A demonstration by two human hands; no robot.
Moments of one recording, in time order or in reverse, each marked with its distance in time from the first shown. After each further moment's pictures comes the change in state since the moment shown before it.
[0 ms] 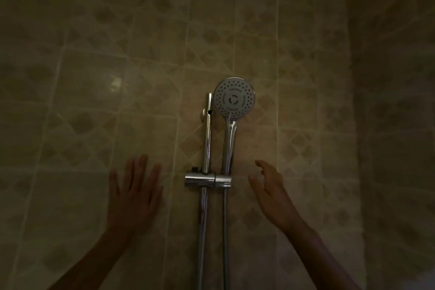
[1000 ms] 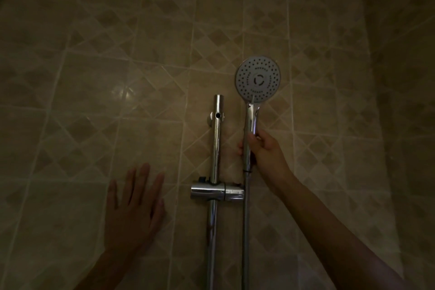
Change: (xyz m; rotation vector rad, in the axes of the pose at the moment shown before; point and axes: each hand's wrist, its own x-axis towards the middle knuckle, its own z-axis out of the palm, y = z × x) left_hand -0.001 0.001 0.009 0.038 0.176 -0.034; right_hand 0.101 -0.034 0.025 0.615 0.029 0.005
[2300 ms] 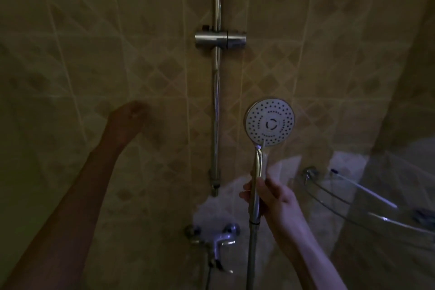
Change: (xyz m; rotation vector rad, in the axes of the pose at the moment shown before) left_hand -0.103 -0.026 -0.132 -0.661 -0.708 -0.523; right_hand -0.384 0.040 -0.041 0.200 -0.074 0.822
